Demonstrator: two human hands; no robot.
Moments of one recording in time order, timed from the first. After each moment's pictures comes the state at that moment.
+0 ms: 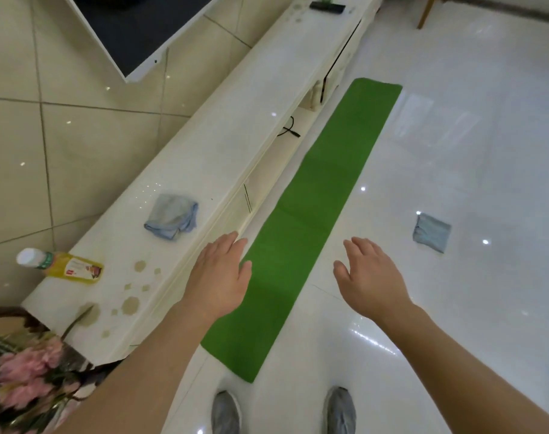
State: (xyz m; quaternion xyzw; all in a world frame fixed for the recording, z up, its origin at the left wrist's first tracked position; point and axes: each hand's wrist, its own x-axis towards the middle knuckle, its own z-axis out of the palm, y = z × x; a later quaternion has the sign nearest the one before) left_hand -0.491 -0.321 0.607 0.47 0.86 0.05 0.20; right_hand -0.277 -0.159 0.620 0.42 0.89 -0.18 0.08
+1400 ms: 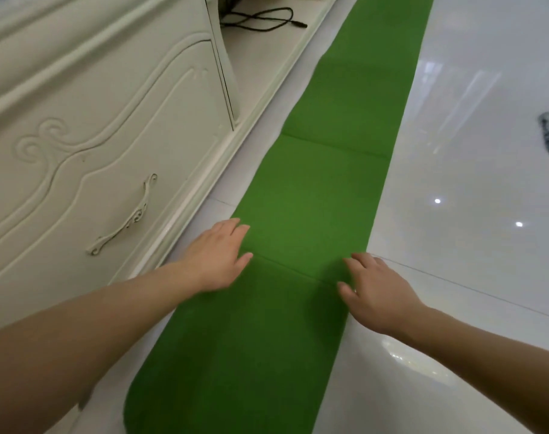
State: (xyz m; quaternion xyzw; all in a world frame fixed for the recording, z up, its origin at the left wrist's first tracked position) left_hand -0.605 -0.309 0.011 0.60 0.78 -0.07 0.16; right_hand -0.338 -0.212 0.015 0.42 0.87 -0.21 0.13
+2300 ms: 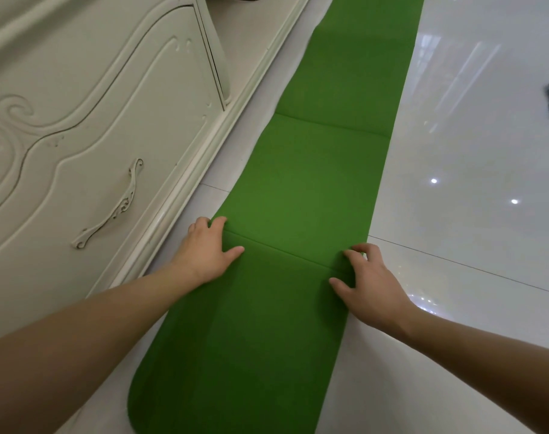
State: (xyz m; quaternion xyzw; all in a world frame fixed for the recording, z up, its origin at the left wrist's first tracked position) left_hand -0.623 -0.319 -0.032 0.45 0.87 0.01 0.21; right_hand -0.337 -0.229 -0.017 0.49 0.80 -0.34 0.05
